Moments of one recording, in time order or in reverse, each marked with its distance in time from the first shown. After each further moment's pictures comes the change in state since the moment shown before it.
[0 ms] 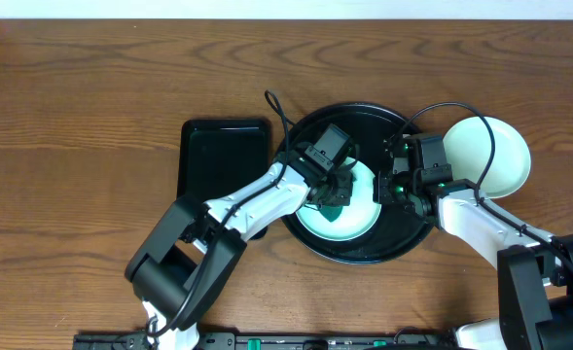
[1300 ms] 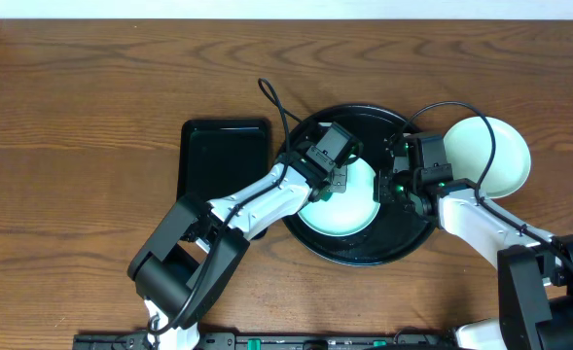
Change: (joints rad) left arm -0.004 0.016 -0.001 0.093 -0.300 -0.015; right arm 0.000 0.000 0.003 0.002 0.006 0.001
